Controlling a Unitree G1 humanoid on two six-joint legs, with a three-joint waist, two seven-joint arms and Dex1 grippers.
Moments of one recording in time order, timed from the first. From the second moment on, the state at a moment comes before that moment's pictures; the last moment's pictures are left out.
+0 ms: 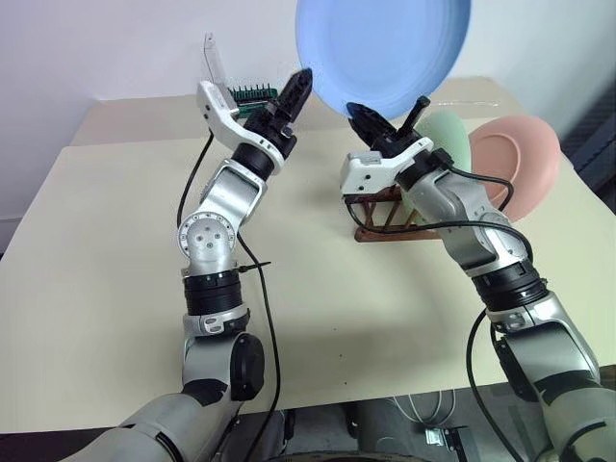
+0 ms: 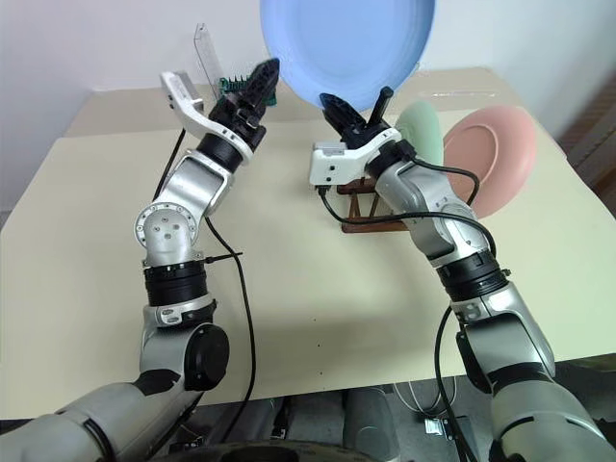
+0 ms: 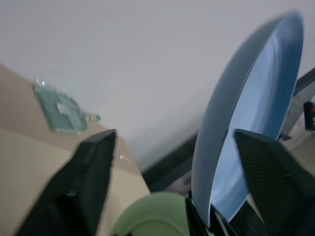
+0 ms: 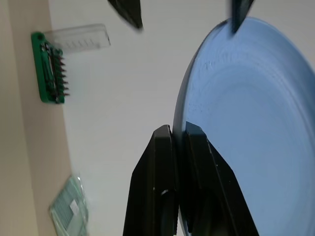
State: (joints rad) left arm -0.83 -0.09 0.36 -0.01 -0.98 0.62 -0.01; right arm -0.80 -0.55 0.29 0.15 -0.76 -0.22 0.12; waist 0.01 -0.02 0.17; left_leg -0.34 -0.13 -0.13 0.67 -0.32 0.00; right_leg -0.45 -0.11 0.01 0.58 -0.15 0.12
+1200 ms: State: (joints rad) left arm -0.80 0.52 0.08 0.14 -0.58 0.42 -0.91; right arm -0.76 -0.42 -0.44 -0.24 1.47 1.02 0.14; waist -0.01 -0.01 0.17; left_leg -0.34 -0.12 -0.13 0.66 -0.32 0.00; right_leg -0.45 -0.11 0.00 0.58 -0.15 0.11
